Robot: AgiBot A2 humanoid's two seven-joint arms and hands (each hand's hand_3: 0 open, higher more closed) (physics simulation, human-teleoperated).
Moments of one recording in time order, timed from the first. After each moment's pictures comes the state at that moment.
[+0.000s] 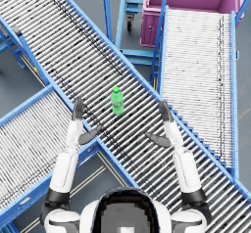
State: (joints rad) left arm 0.29 1.21 0.20 -1.80 1.00 0.10 0.10; right arm 0.29 -1.21 0.20 1.80 1.00 0.10 -0.10
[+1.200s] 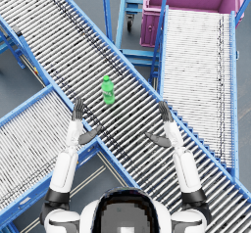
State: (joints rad) left arm 0.29 1.21 0.20 -1.80 1.00 0.10 0.10; right arm 0.29 -1.21 0.20 1.80 1.00 0.10 -0.10
